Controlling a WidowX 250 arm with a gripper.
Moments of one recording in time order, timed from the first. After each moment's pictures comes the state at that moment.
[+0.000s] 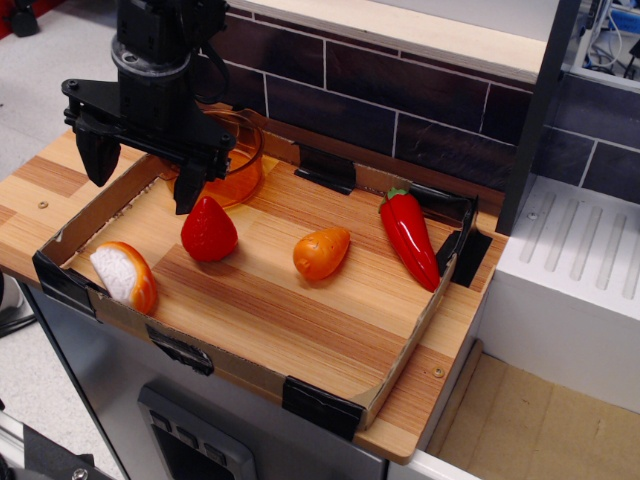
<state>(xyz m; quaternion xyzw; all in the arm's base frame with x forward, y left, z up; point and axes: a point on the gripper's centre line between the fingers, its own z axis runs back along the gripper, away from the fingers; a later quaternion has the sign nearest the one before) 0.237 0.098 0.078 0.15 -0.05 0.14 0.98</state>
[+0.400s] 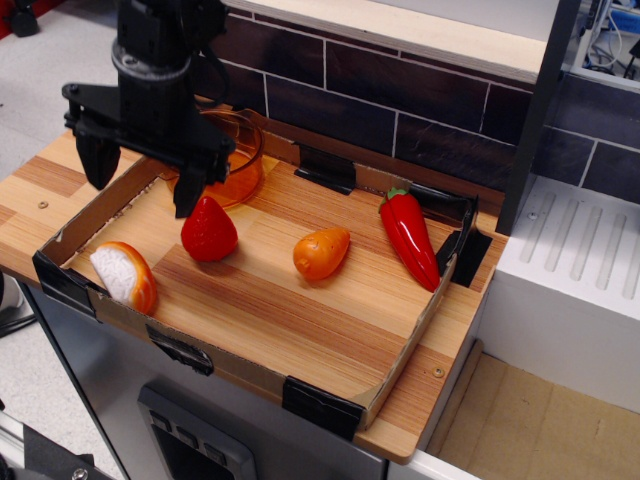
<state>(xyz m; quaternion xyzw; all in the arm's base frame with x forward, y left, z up) 0.234 0.094 0.073 0.14 -0.03 0.14 0.98</state>
